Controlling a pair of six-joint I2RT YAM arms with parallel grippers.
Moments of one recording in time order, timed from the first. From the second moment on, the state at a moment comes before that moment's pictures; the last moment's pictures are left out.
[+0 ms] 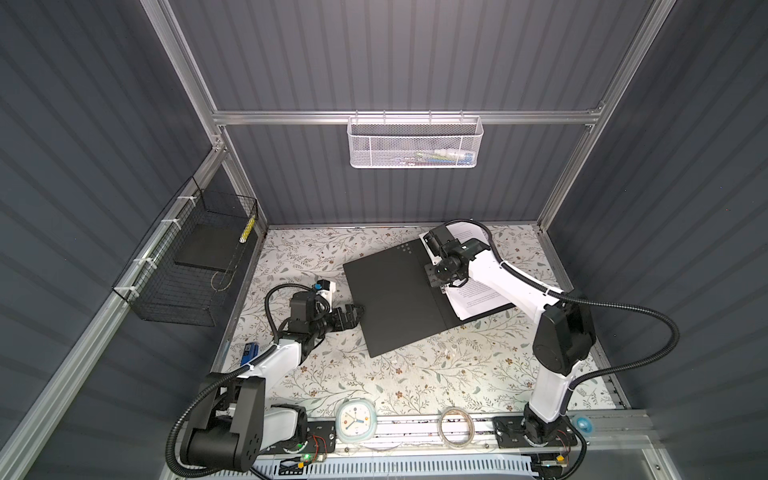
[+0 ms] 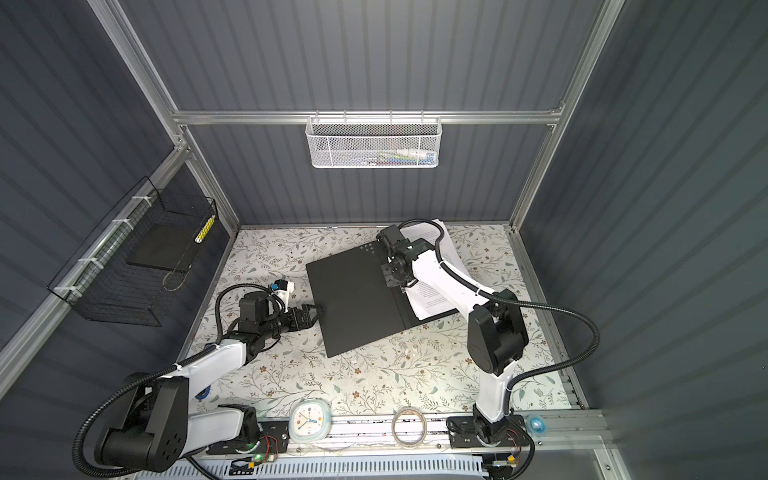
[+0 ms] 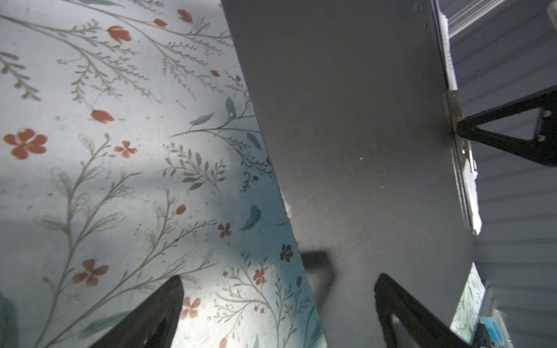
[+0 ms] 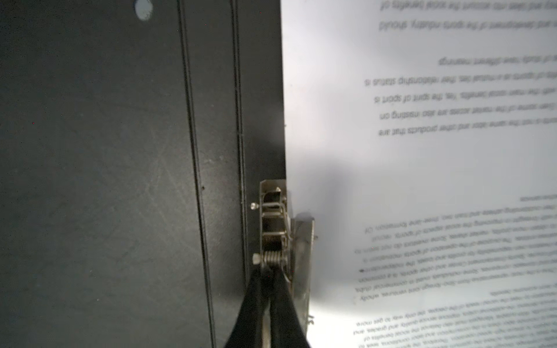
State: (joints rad) left arm -0.16 1.26 0.45 0.21 0.56 -0.39; right arm 0.58 1.85 1.63 -0.89 0.16 0.22
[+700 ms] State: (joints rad) left arm -0.29 1.16 0.49 0.24 0.67 -0.44; right arm 0.56 1.81 1.57 -0.85 0.05 0.23
